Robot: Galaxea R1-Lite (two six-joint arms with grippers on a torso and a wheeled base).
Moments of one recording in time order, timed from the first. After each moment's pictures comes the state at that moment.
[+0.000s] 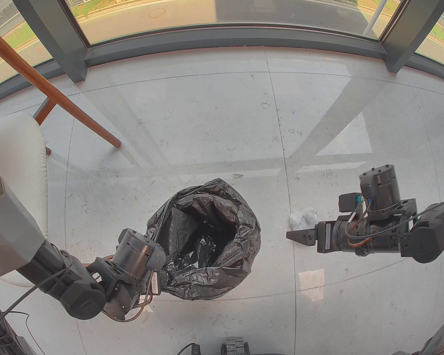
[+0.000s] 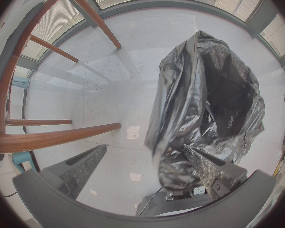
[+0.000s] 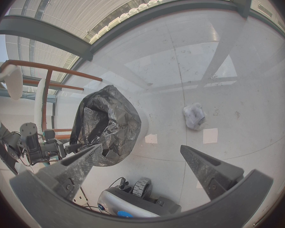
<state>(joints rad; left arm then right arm) -0.61 1.90 -0.57 -0.38 0.54 -0.53 0.51 1.77 -0.74 -0.36 0.07 0.37</state>
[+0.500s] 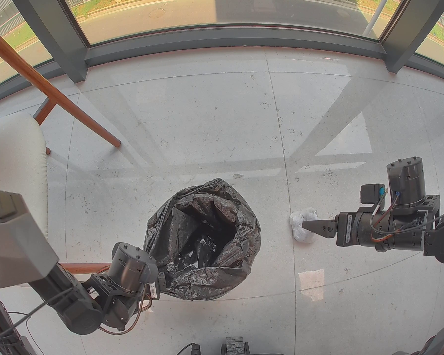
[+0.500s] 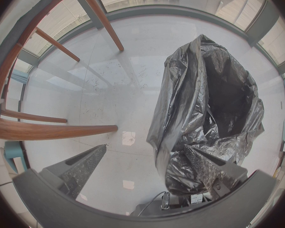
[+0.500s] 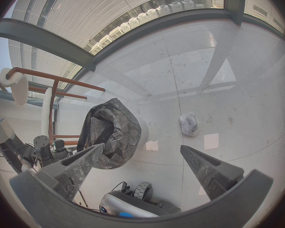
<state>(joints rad) -0.61 1.95 -0.42 -0.67 0.54 -0.52 0.48 1.64 -0.68 -0.35 0.07 0.37</state>
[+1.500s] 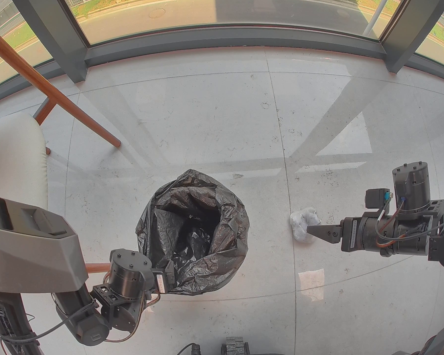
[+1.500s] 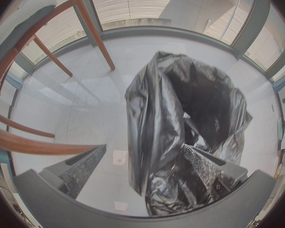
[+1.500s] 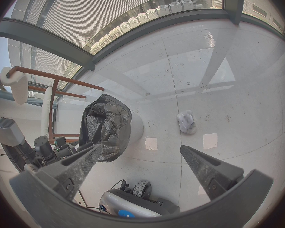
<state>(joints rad) -0.61 2.12 -0.29 -1.23 0.56 -0.37 0.48 1.60 -0.64 -0.35 0.06 0.37</state>
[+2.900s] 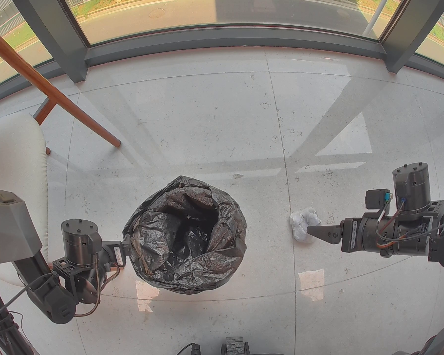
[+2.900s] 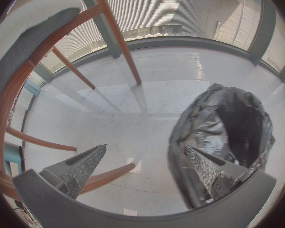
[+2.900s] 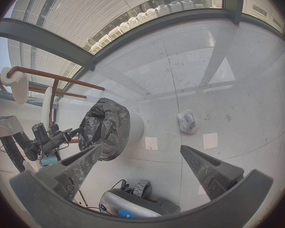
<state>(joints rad) -0.34 1.98 -0.28 -1.24 0.51 -0.19 0.48 1.60 -0.63 -0.36 0.07 0.37</state>
